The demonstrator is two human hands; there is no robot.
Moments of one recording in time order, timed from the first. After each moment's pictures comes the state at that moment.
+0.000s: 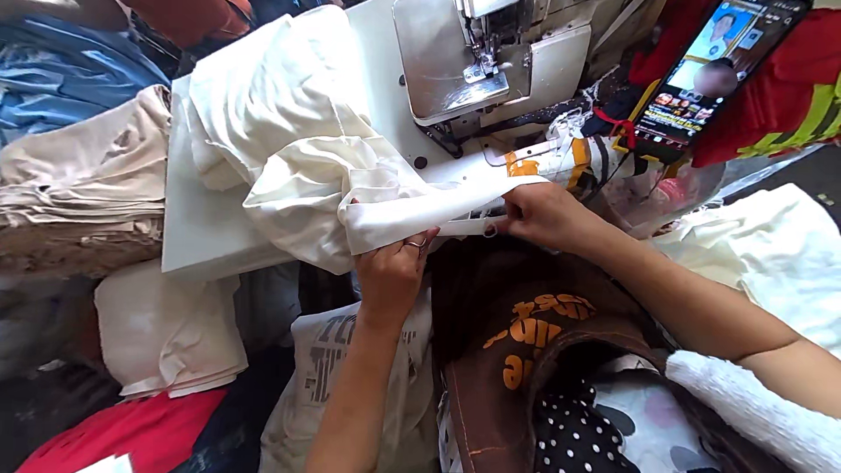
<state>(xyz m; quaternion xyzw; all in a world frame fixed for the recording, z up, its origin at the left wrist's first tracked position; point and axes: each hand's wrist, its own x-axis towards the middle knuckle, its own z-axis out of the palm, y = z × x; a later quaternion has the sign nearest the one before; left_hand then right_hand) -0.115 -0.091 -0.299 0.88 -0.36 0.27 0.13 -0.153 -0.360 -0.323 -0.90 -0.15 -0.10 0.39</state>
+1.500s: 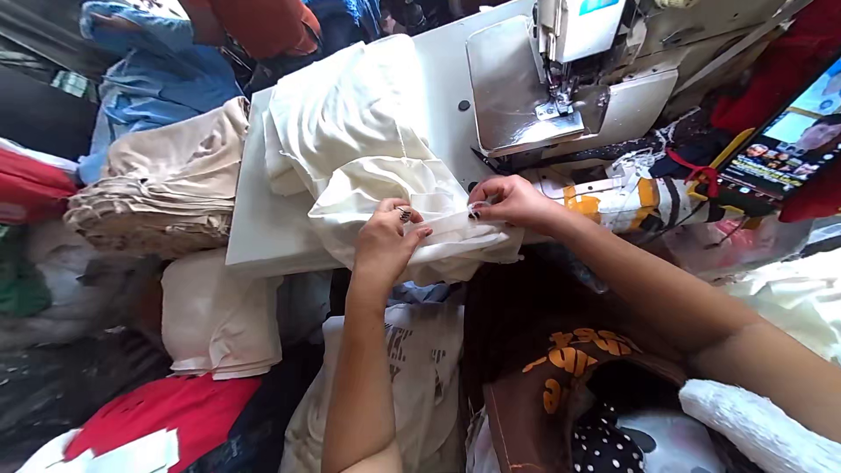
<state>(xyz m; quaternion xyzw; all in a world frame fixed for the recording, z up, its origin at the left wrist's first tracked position) -0.027 -0.044 -0.261 0.95 -0.21 -0.03 0.23 -0.026 -0.302 -0.356 -0.76 -0.17 0.02 0.63</state>
